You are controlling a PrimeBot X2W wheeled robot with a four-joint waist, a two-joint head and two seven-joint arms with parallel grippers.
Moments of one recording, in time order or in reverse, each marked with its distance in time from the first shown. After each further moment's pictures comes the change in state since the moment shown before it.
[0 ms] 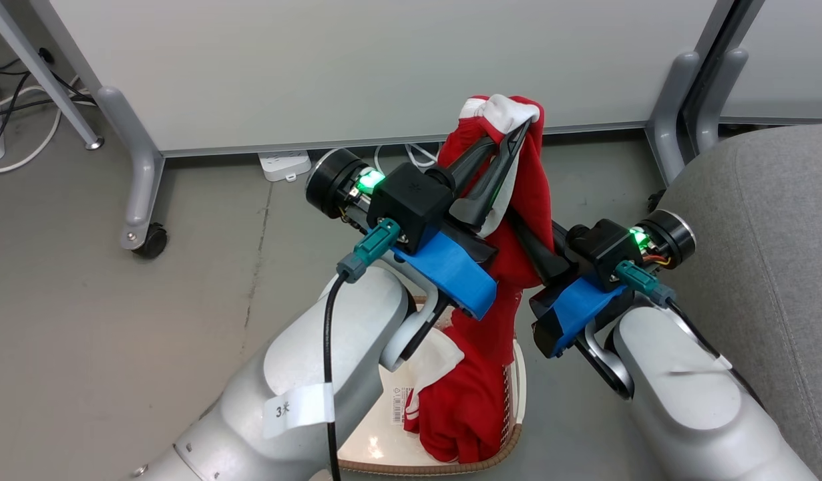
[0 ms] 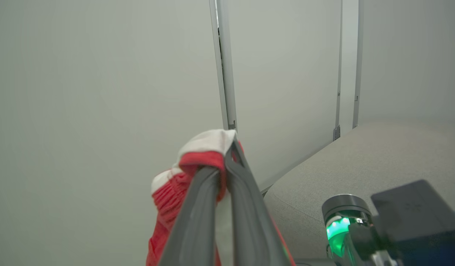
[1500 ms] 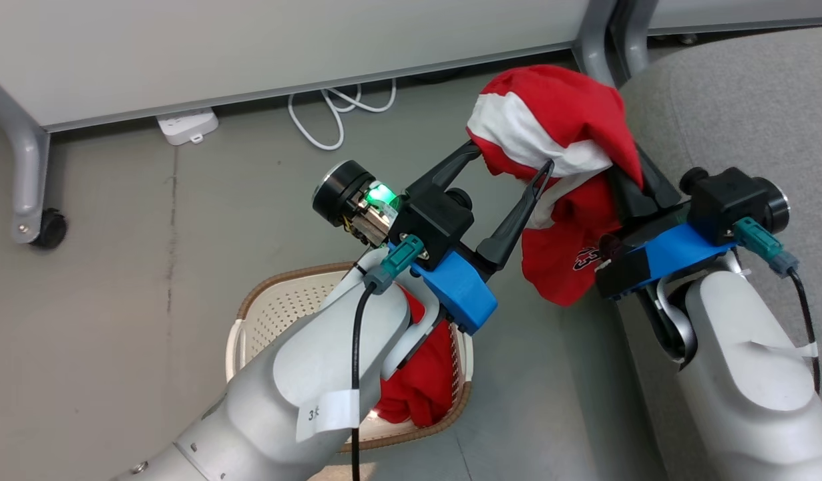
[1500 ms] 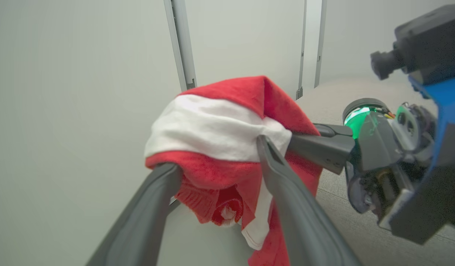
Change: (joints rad) left arm -0.013 0.012 -0.069 0.061 0.047 -0.004 0.010; right arm 0.022 0.002 -0.250 -0.133 0.037 0.000 0.000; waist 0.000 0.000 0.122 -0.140
